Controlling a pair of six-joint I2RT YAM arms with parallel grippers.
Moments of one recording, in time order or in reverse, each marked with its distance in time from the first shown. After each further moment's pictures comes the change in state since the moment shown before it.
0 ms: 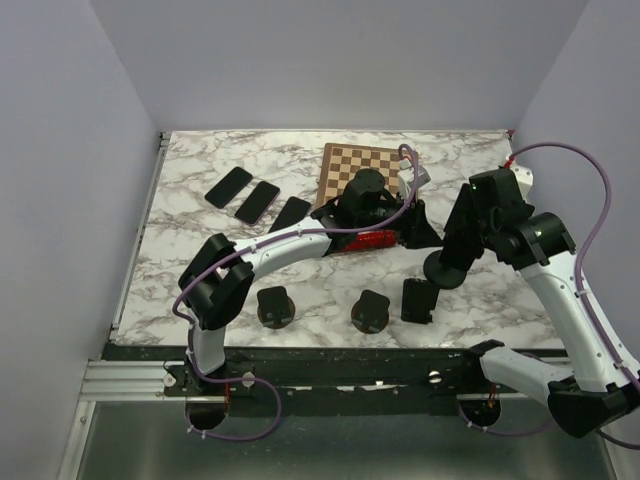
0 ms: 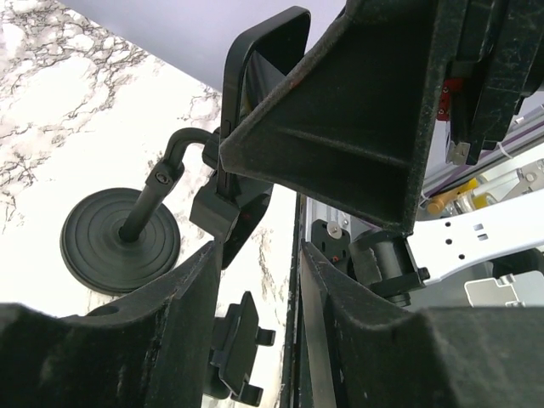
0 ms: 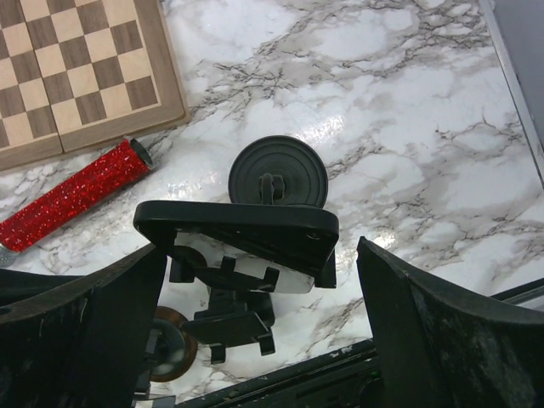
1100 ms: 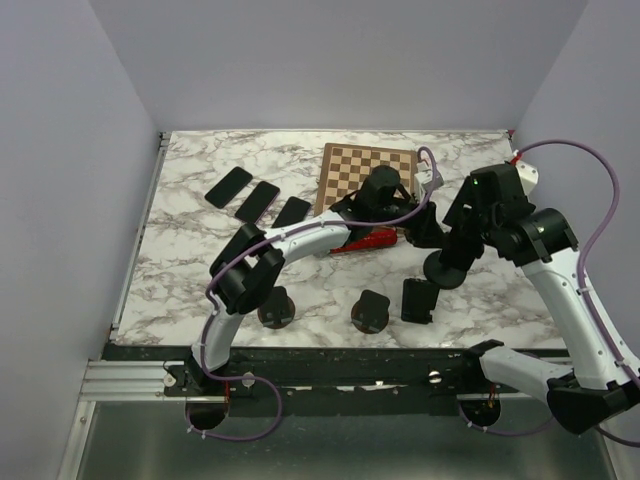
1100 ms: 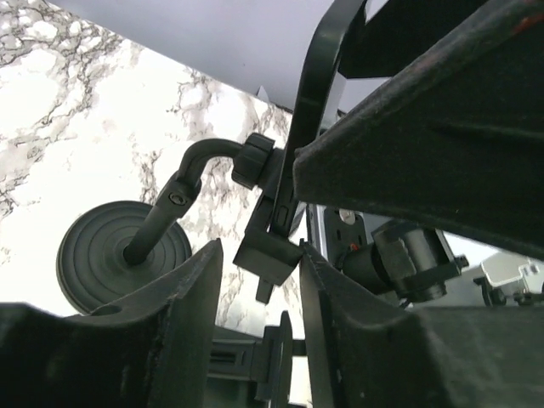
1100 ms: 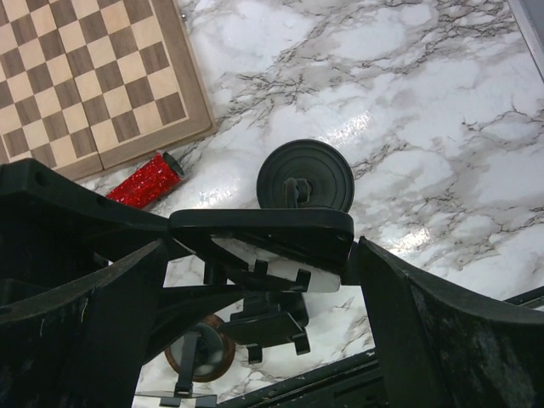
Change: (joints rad) left arm 0.019 0.216 0.192 -0.010 0.154 0.055; right arm 0.008 0.017 0.049 -0.016 -0.001 0.123
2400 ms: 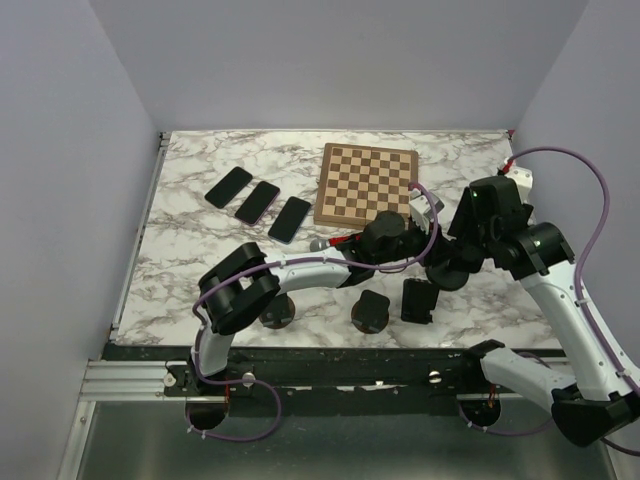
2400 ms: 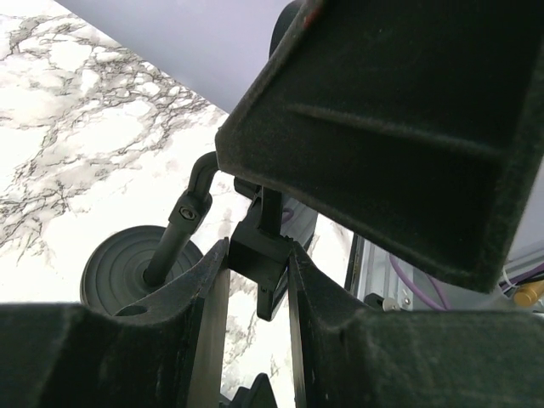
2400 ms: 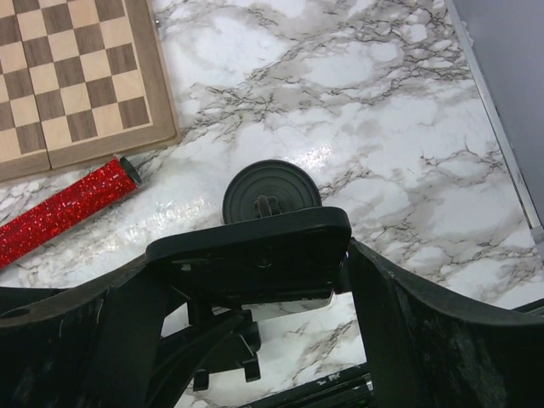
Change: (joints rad) left arm -0.180 -0.137 -0.305 0.302 -0.600 -0.041; right arm 0.002 -0.065 -0.119 0.087 0.071 -0.159
